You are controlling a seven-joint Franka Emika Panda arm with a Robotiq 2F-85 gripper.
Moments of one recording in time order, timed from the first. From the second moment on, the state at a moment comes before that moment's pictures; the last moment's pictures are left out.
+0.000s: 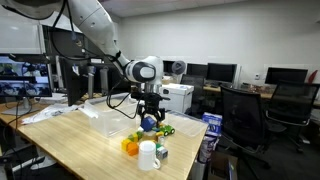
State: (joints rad) arm -0.23 0.62 -0.06 -1.73 -0.05 2.25 -0.40
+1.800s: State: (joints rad) arm 0.05 0.32 0.07 -1.94 -0.17 2.16 -0.36
